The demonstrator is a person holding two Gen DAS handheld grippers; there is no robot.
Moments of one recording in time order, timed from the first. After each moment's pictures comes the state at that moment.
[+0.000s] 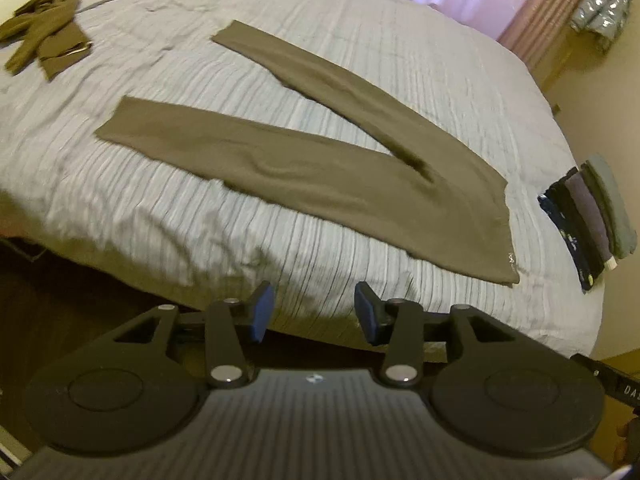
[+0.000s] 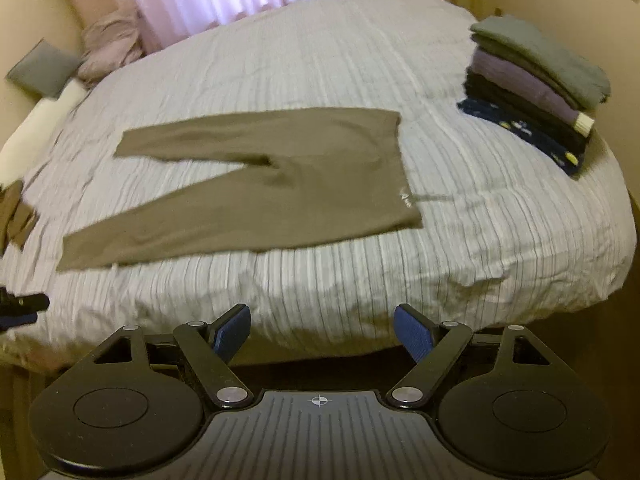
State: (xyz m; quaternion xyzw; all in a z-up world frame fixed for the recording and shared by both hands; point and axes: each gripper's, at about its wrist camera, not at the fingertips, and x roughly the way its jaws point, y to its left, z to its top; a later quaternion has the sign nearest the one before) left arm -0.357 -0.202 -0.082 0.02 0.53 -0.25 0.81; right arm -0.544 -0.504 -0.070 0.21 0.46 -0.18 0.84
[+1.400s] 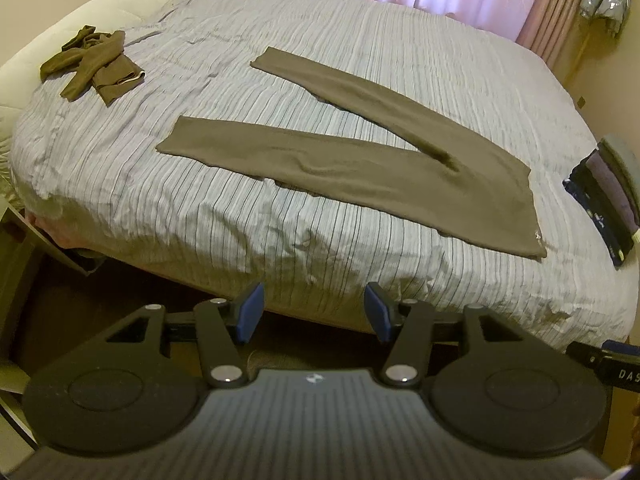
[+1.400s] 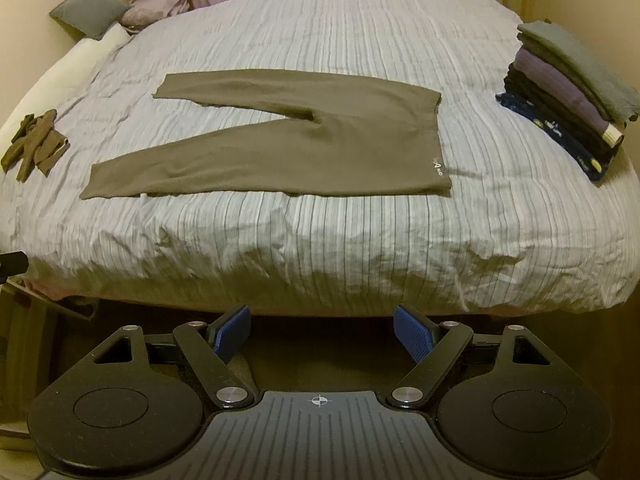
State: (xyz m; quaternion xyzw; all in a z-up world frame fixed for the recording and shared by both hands) left arm -0.431 -0.170 -0.045 0.08 0.49 -0.21 0.85; right arm -0.567 -0.460 -0.071 0.17 0.50 -0.13 0.84
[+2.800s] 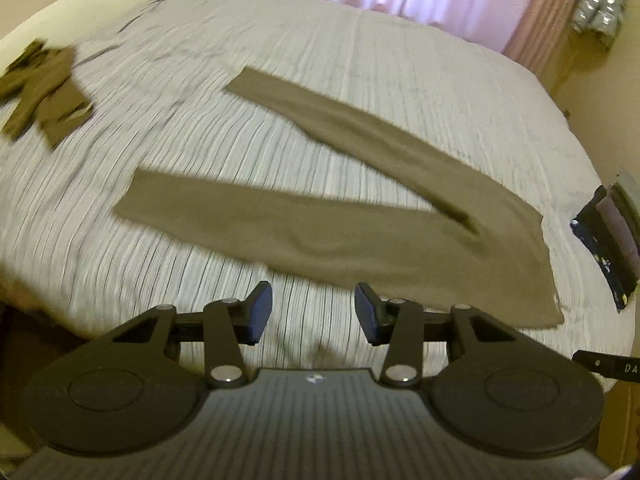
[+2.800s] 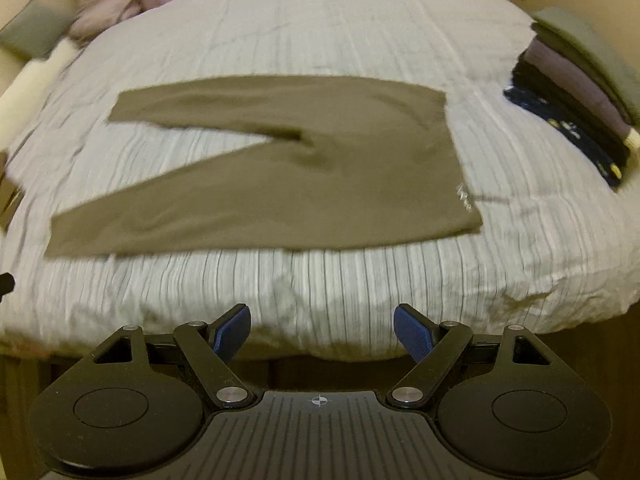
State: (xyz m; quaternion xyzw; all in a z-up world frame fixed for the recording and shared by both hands) left arm -0.237 -0.203 -0.078 0.07 0.48 -0.27 0.83; right arm -0.411 -0.481 -0.098 0.22 0.52 -0.22 0.80
